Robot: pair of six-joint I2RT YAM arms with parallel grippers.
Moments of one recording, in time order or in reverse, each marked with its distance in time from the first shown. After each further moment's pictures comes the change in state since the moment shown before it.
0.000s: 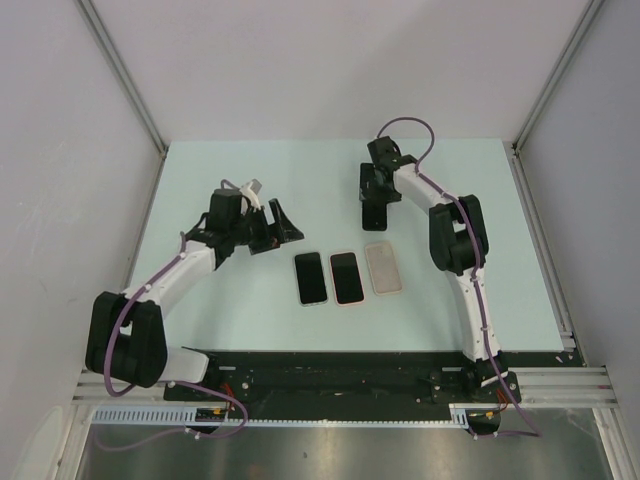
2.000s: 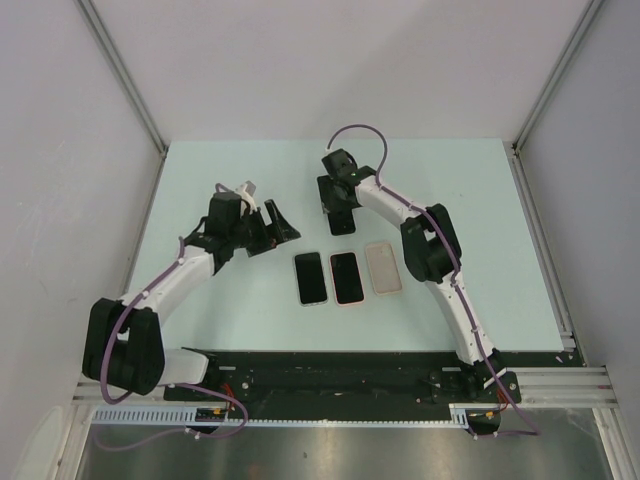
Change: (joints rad) left arm -0.008 -0.037 -0.035 0.022 -0.098 -0.056; right arm 0.207 0.078 0.116 0.006 0.039 -0.054
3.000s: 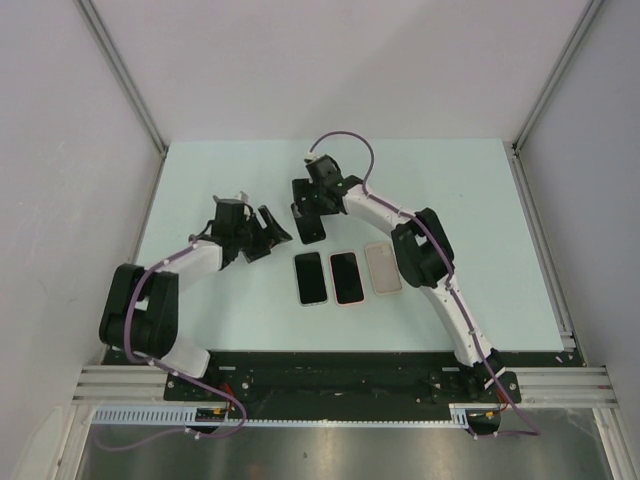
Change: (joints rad) left arm 0.056 0.236 -0.038 0.155 -0.093 -0.089; right arm 0.068 0.000 -0.035 0.180 -0.236 0.167
